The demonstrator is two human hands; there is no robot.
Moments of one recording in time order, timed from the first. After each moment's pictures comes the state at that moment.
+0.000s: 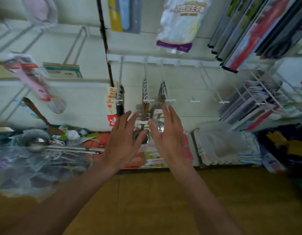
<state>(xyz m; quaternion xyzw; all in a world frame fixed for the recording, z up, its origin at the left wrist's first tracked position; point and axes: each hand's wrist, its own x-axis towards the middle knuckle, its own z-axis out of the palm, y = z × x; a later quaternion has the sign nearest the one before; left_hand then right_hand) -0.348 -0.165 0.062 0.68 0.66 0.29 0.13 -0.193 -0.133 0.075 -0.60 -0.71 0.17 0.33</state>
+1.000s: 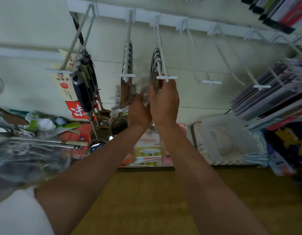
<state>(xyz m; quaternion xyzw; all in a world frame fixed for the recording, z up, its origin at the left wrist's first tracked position) -0.256 0.029 -0.082 0.51 0.71 0.41 0.27 -0.191 0.035 -0.031 -0.60 -0.65 0.12 0.44</state>
